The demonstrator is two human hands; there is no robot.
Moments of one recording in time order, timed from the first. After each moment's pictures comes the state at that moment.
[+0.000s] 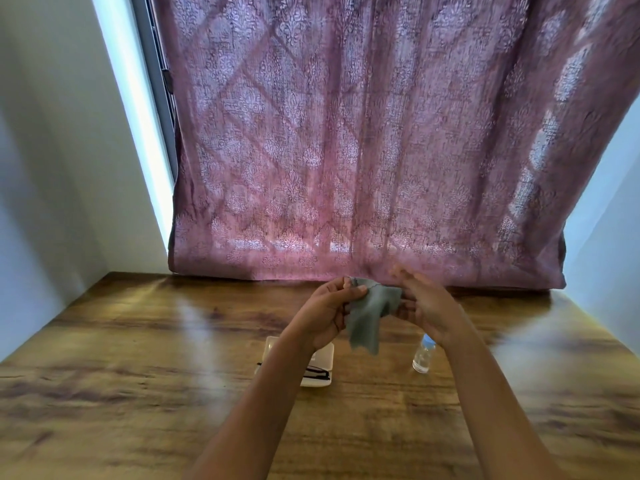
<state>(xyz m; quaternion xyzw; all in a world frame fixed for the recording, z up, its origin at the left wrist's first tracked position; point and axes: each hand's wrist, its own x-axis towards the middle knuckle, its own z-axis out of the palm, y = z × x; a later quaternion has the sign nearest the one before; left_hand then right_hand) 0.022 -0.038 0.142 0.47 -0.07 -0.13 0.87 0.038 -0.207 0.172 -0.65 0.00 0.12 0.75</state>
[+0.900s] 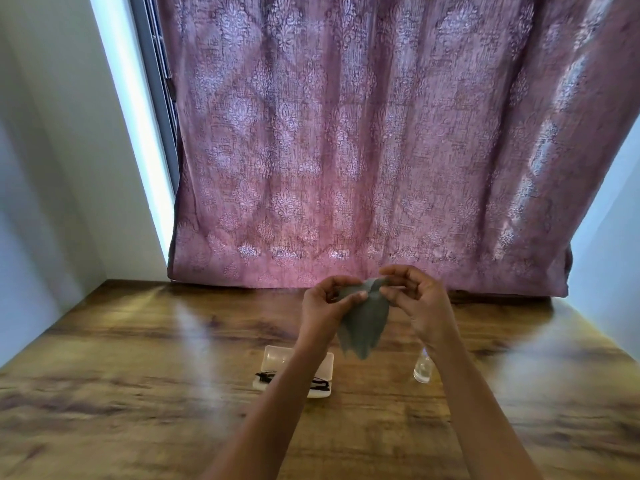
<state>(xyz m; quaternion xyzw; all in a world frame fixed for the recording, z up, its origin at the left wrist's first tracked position) 0.028 -0.047 0.135 0.62 -0.03 0.12 0.78 0.036 -0.195 0.169 -0.70 -0.17 -0.07 0.69</state>
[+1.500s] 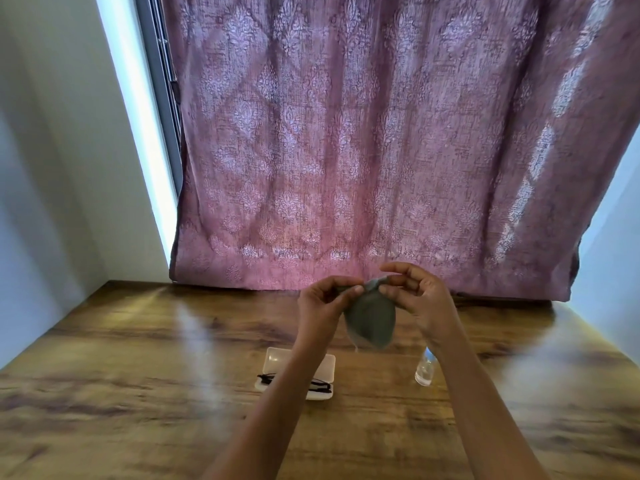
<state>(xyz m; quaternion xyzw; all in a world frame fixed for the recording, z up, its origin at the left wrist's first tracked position) 0.023 -0.043 0.142 0.61 -0.09 0.19 0.76 0.034 -0.196 0.179 -0.69 -0.17 -0.05 0.70</state>
